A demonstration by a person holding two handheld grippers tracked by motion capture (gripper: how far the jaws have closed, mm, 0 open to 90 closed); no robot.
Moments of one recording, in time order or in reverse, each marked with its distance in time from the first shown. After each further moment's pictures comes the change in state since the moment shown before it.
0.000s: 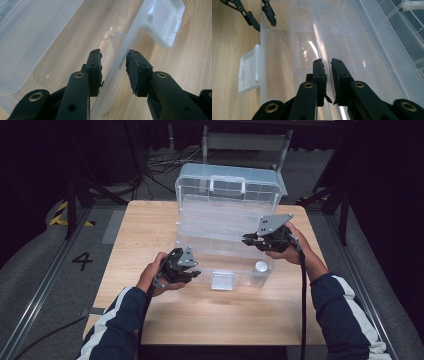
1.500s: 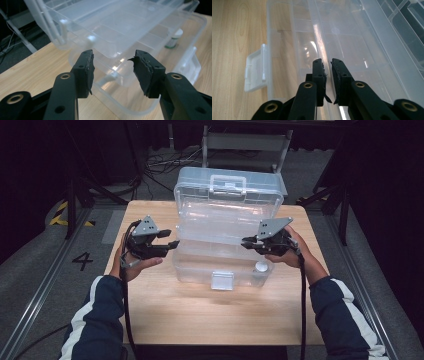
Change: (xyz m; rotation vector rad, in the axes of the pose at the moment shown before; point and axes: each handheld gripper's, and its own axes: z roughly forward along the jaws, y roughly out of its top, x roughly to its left) left arm 0.065 -0.012 -0.081 -0.283 0.125 -0.283; right arm 0.008 -0.003 0.002 -0.006 0.017 0.005
